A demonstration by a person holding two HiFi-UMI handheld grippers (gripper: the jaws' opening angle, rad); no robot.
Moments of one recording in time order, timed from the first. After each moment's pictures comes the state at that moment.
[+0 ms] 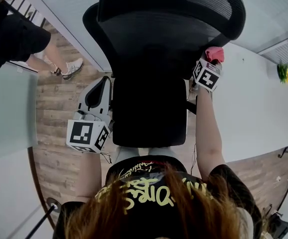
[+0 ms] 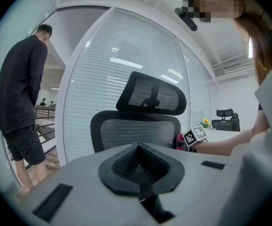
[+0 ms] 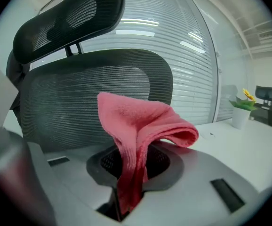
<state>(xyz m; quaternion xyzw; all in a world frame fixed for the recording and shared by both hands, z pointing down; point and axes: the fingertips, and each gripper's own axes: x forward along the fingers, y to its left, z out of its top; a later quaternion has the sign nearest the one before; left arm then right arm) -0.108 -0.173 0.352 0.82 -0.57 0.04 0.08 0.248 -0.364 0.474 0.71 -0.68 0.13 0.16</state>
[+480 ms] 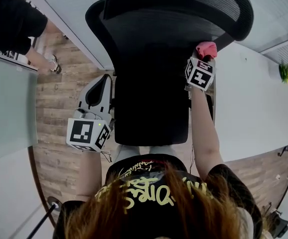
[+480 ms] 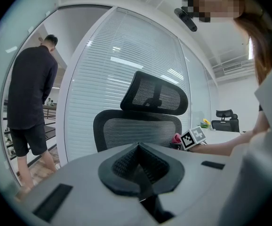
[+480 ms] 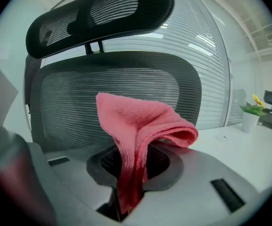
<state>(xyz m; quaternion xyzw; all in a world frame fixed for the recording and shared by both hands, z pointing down) -0.120 -0.178 0.354 0.82 -0.57 0.04 0.08 0.190 -0.366 0.476 0.68 -0.71 0.11 0.17</state>
